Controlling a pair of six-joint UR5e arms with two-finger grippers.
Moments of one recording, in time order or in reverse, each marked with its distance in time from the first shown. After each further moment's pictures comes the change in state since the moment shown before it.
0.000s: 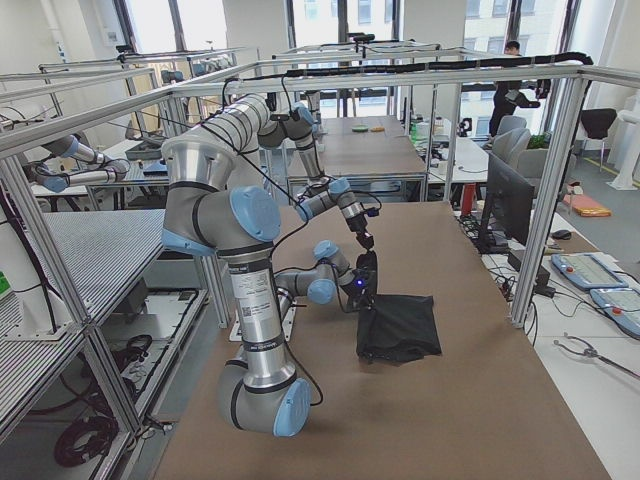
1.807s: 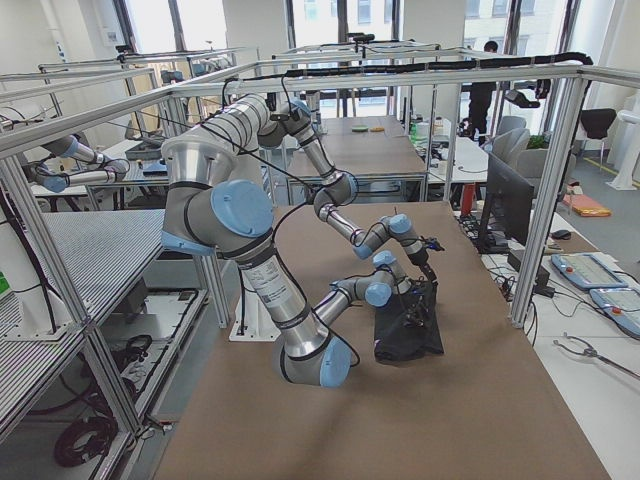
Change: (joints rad) left arm -0.197 -0.344 0.833 -0.306 -0.043 0.365; right arm 0.191 0.380 -0.680 0.164 0.089 -0.154
